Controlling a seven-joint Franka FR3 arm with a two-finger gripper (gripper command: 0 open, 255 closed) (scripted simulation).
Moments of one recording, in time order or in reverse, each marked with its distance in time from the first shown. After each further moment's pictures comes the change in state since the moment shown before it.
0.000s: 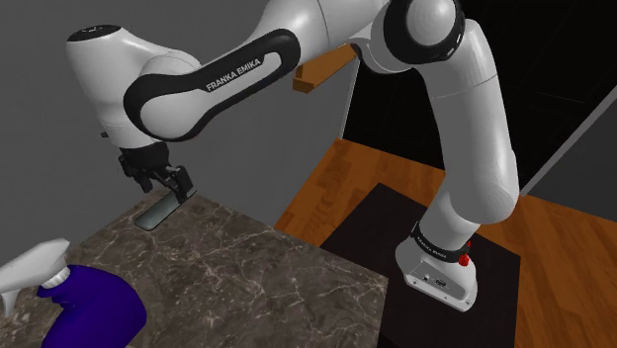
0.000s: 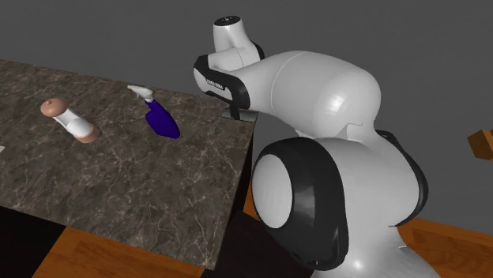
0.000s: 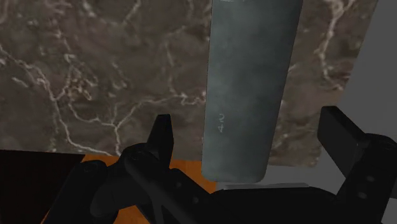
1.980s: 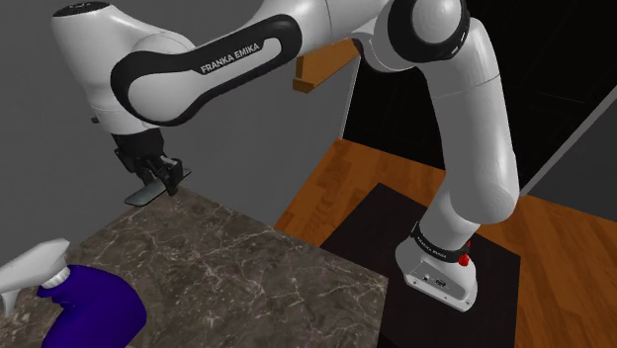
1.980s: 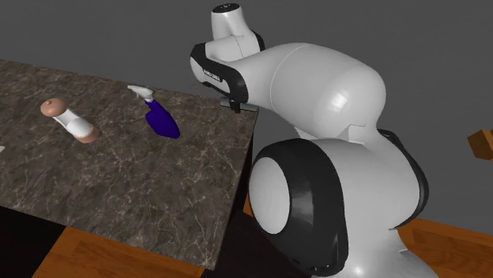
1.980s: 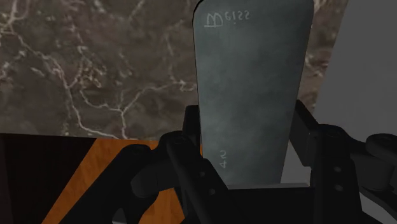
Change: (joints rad) arm 0.006 -0.017 0.009 0.050 0.017 -0.060 -0.009
